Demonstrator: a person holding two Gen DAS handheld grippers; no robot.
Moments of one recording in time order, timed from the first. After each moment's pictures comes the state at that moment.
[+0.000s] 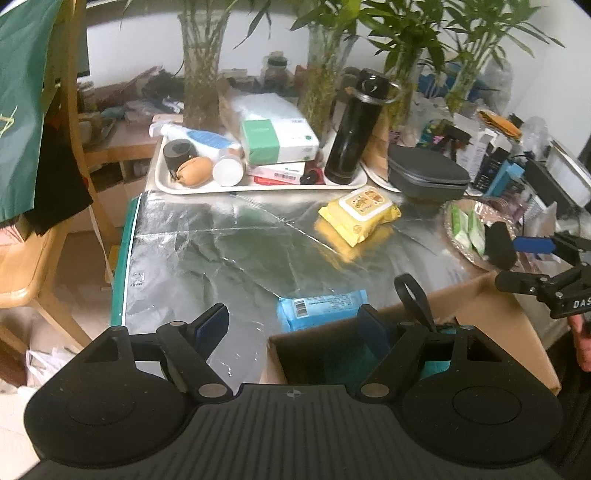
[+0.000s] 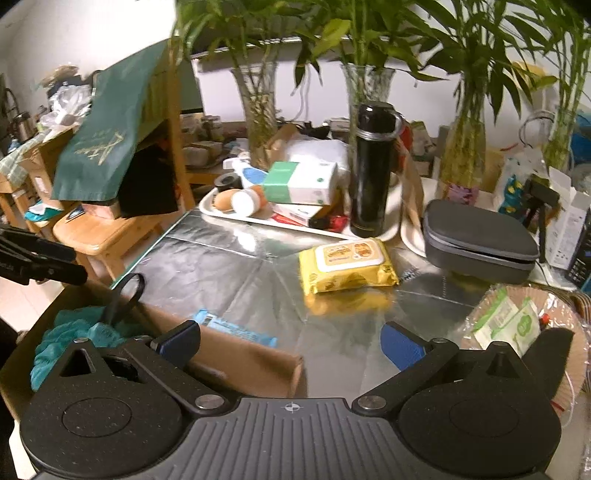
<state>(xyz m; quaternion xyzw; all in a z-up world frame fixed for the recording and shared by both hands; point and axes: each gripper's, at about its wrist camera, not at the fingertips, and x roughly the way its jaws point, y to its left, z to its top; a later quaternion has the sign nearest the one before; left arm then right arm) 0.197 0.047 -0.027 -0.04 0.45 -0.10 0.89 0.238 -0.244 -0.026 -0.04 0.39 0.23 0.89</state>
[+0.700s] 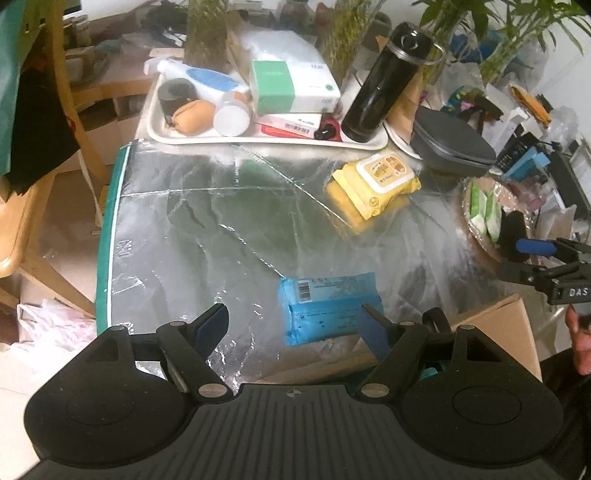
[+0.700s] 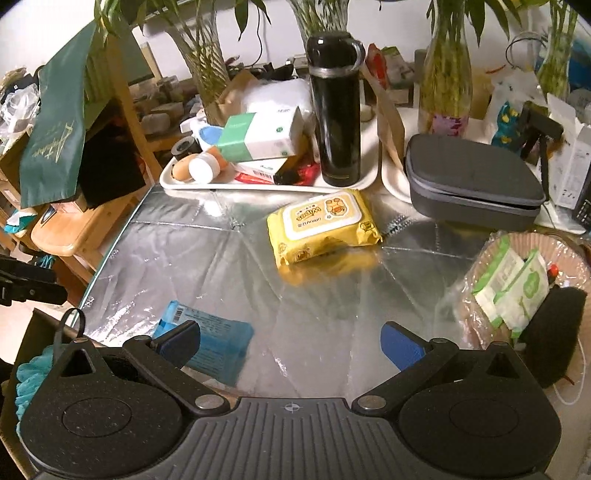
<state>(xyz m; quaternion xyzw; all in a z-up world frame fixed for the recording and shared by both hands) 0.263 0.051 -0.043 -0.07 0.56 -0.10 0.82 0.309 -0.254 -0.049 0.00 0.50 0.19 0.85</state>
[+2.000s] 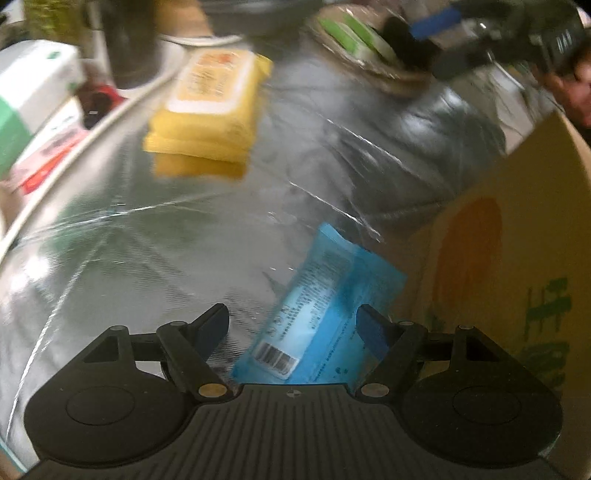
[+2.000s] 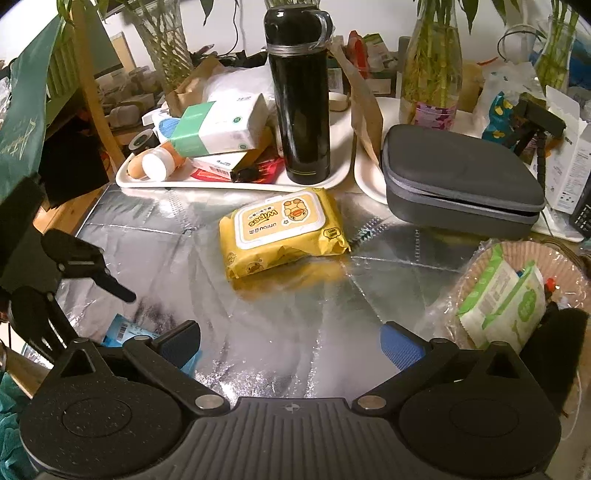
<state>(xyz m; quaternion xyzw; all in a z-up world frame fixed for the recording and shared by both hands) 0.347 -0.030 -0.169 0.20 0.54 -0.44 0.68 0.357 -0.264 -0.084 -0.02 0.50 0.17 0.85</state>
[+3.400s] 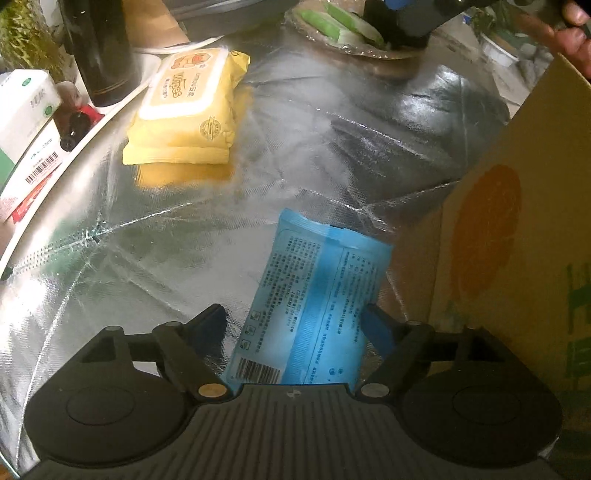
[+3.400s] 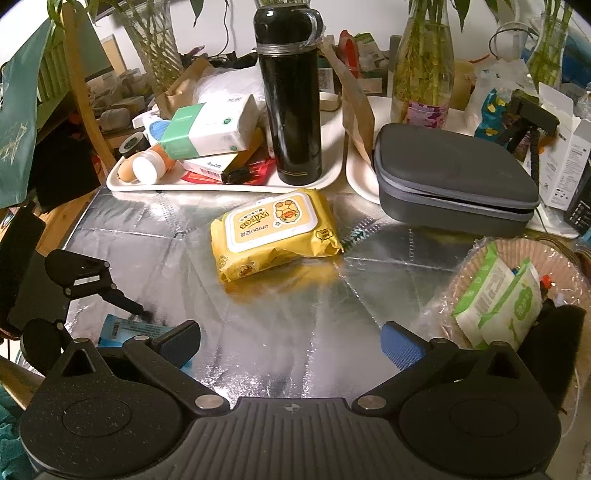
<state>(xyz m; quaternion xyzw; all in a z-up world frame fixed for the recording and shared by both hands) 0.331 -0.051 -0.177 0.25 0.51 -0.43 0.70 0.360 -0.264 -0.088 -0.02 0.50 0.15 0.85</state>
